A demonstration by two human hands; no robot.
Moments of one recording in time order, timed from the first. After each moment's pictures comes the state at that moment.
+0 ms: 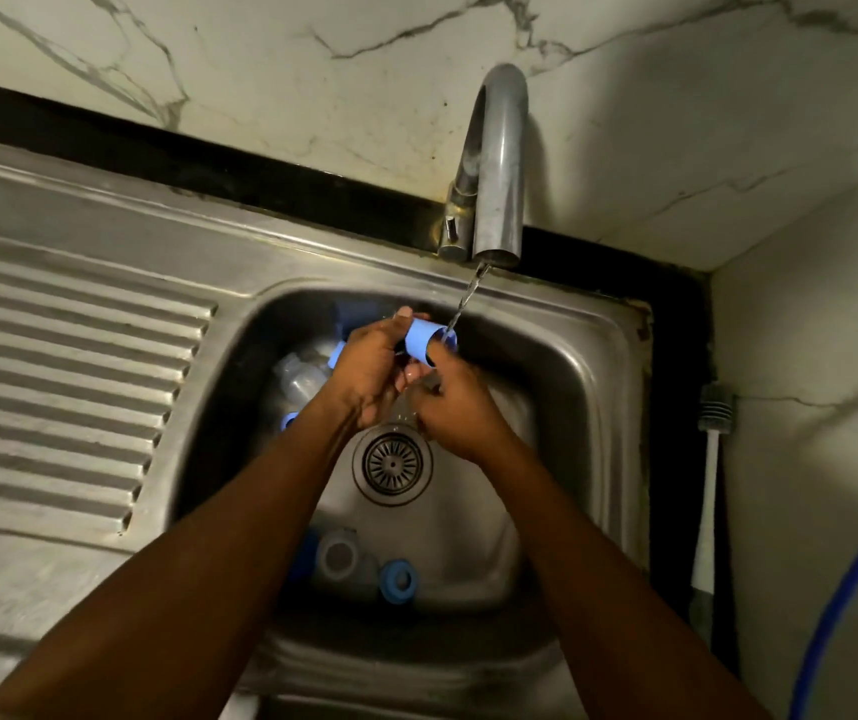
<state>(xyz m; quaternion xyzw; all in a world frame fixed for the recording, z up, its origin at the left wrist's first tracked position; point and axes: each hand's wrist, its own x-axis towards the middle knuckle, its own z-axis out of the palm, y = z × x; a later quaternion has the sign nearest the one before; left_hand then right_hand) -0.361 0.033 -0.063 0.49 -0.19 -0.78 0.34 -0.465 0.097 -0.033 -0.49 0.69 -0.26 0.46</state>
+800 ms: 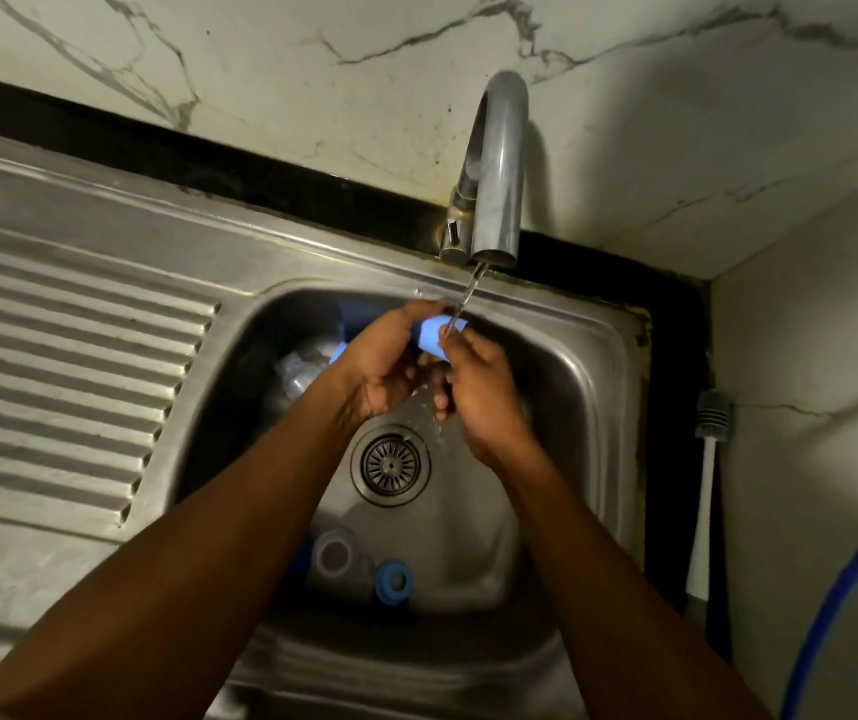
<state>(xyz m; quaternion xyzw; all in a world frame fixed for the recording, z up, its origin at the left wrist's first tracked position) -0.371 0.023 -0.034 0.45 -0.19 -0.83 0.26 -0.464 0.092 -0.024 -0.30 0.67 -0.45 0.51</state>
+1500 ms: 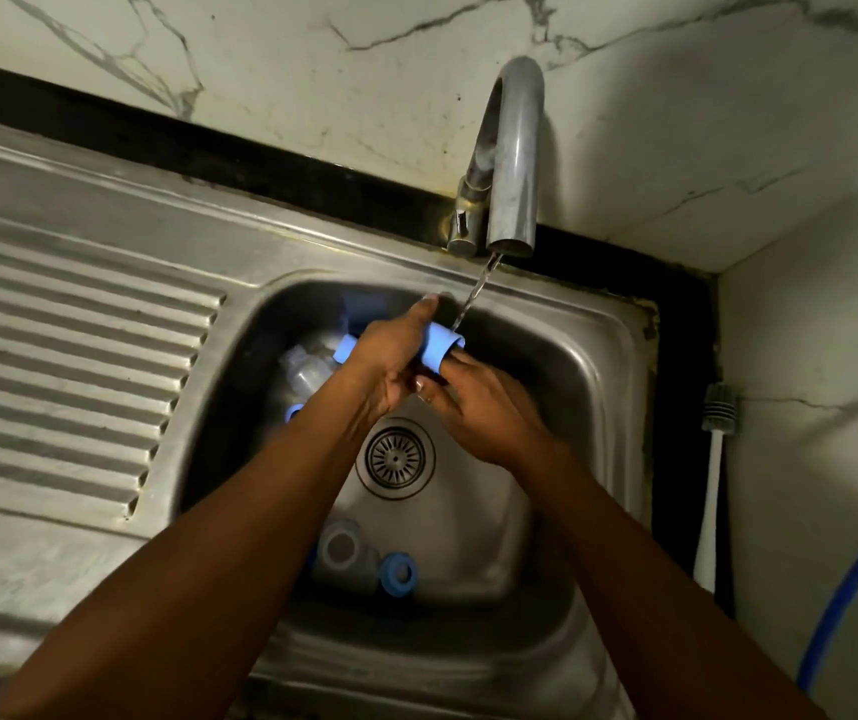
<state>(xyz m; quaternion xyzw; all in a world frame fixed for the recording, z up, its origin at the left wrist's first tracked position) -0.377 0.026 -0.056 0.55 -0.18 -0.77 0.28 -0.492 0.109 -0.038 -0.69 0.67 -0.11 0.25</state>
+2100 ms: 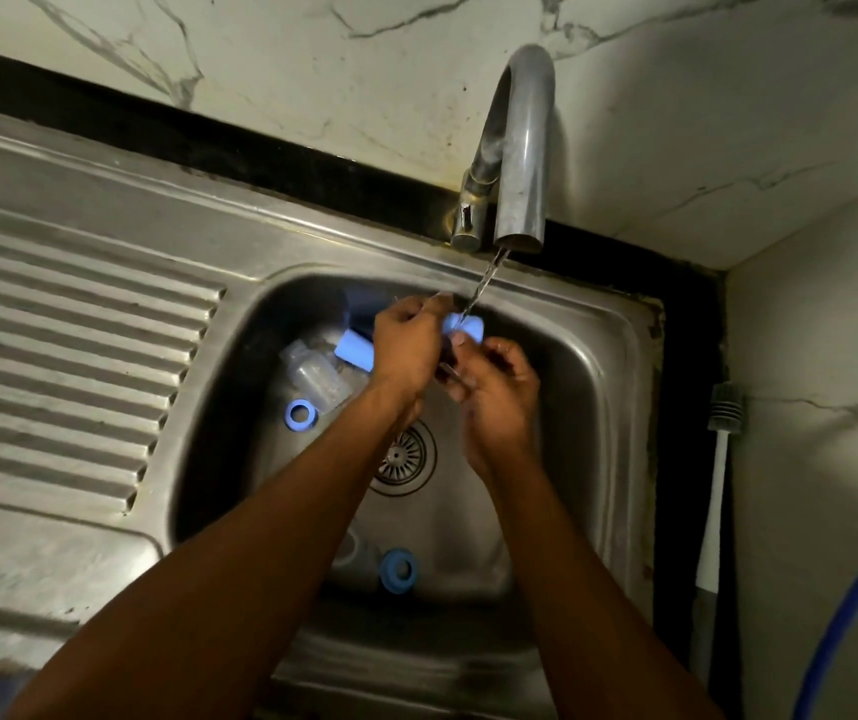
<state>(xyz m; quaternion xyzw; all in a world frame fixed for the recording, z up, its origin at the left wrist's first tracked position) -0.390 0.045 -0.047 0.55 -0.33 -0.66 0.39 -0.458 0.106 -0.053 -0.11 0.58 -0.64 0.50</state>
